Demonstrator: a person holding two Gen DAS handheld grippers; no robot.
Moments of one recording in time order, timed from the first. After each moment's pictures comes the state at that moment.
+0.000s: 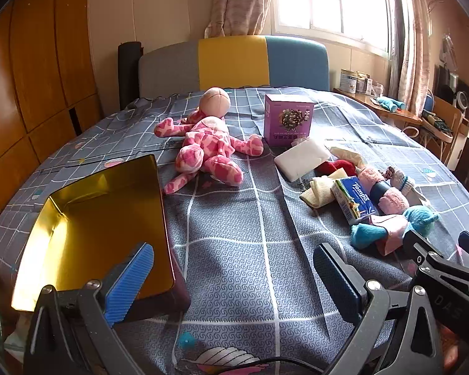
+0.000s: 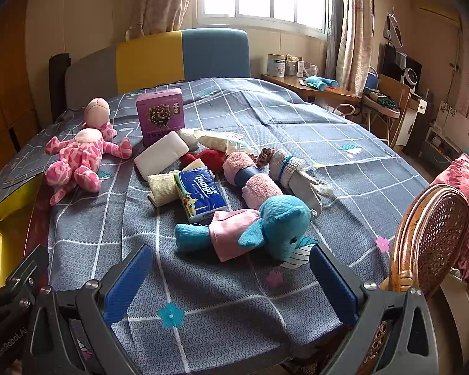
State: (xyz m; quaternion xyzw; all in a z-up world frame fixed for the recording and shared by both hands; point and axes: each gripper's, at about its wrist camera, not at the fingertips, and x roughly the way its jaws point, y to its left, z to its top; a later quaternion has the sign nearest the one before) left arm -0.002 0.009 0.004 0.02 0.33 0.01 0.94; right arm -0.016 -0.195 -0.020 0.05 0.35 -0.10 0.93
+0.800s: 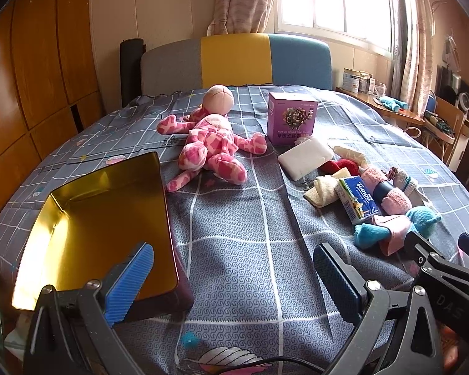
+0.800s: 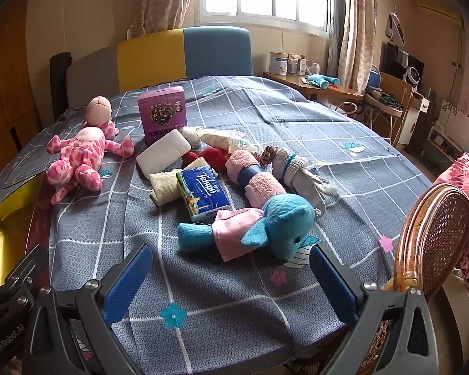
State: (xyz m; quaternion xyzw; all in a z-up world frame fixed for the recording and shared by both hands) left arm 0.000 0.012 0.003 0.01 0.33 0.02 0.94; right arm -0.013 -0.194 -0.021 0.05 0.35 -0.09 0.93
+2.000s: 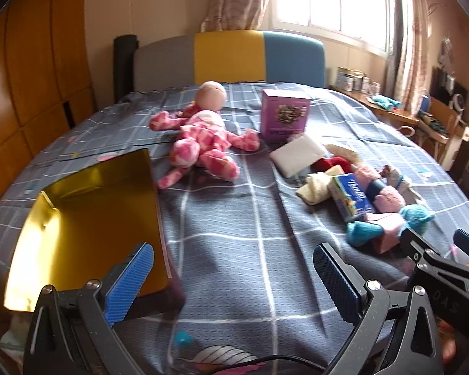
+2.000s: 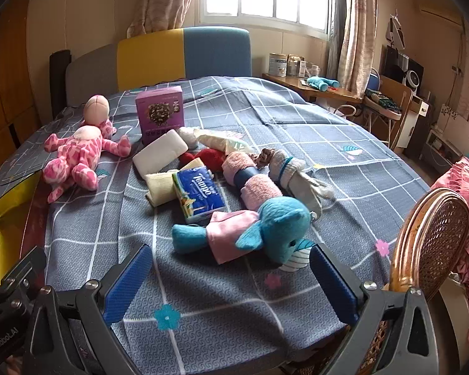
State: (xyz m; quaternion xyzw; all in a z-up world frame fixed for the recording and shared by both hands) left arm 0.000 0.010 0.001 0.01 0.34 0.00 0.94; right arm -0.012 -0.199 -0.021 0.05 0.35 -0.10 0.93
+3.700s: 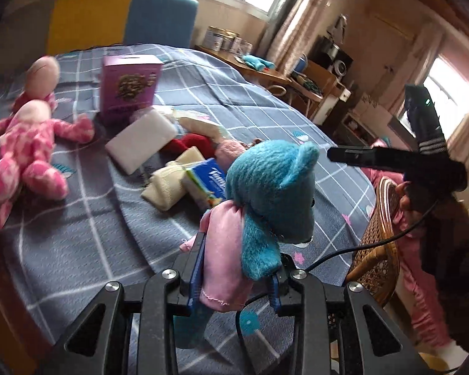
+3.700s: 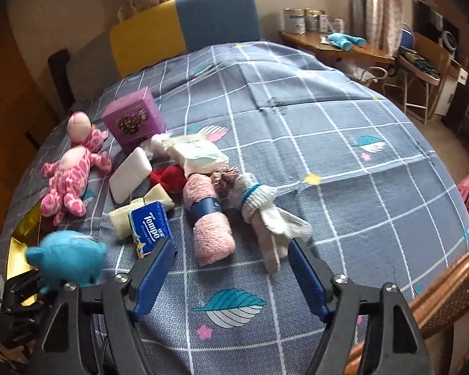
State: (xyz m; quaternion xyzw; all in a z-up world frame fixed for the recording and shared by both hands) left arm 0.083 -0.062 0.001 -0.02 0.42 -0.36 0.83; right arm 0.094 -0.330 0.003 0.10 0.47 0.01 0.88
